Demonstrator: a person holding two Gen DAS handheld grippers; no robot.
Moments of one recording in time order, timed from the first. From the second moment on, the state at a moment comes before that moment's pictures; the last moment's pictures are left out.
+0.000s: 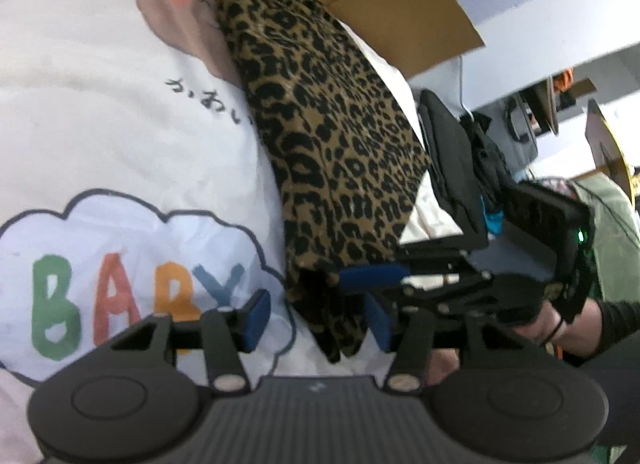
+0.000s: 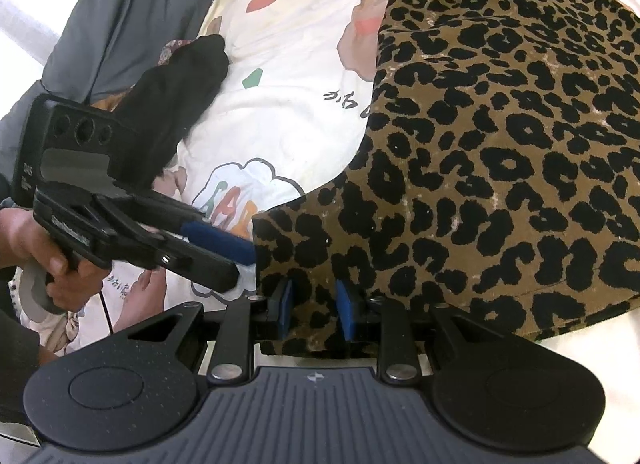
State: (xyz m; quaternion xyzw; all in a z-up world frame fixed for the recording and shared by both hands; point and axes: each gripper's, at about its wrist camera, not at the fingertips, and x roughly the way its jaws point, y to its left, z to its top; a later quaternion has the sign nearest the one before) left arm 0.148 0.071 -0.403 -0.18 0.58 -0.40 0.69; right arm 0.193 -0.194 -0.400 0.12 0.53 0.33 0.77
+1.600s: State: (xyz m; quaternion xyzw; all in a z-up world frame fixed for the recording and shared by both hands) left arm 0.145 0.054 -0.441 -0.31 0.61 -0.35 0.64; right arm 0.202 -0.294 -0.391 0.19 0.49 0.17 0.84
